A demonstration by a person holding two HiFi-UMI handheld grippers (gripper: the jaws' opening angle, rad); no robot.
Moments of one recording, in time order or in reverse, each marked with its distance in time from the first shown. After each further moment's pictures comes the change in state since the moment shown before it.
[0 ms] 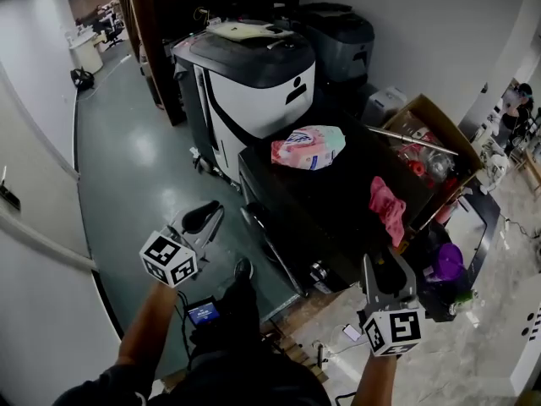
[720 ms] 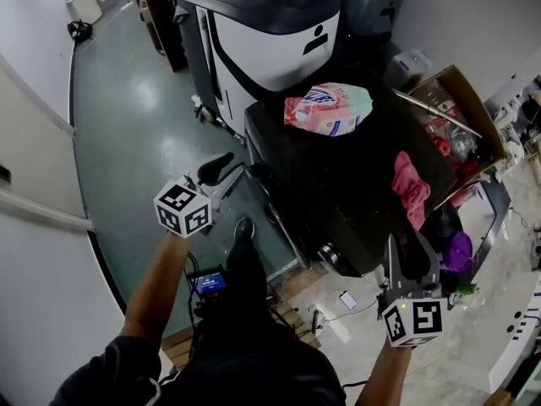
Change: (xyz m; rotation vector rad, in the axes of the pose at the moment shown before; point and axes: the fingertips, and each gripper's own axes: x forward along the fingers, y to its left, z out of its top) left arm 0.080 0.061 -0.084 -0.151 0.090 -0.008; right arm 0.055 -0.016 -0.023 -0.028 0.130 0.000
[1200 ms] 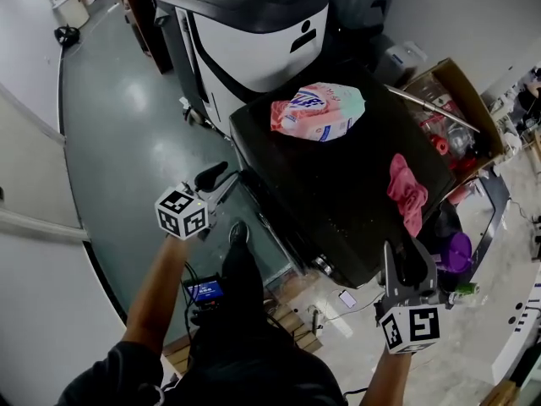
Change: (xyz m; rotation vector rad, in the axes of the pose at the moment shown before) left arm 0.051 0.031 -0.055 -0.072 0.068 -0.014; right arm 0.025 -0.019 -0.018 -0.008 0.058 -0.008
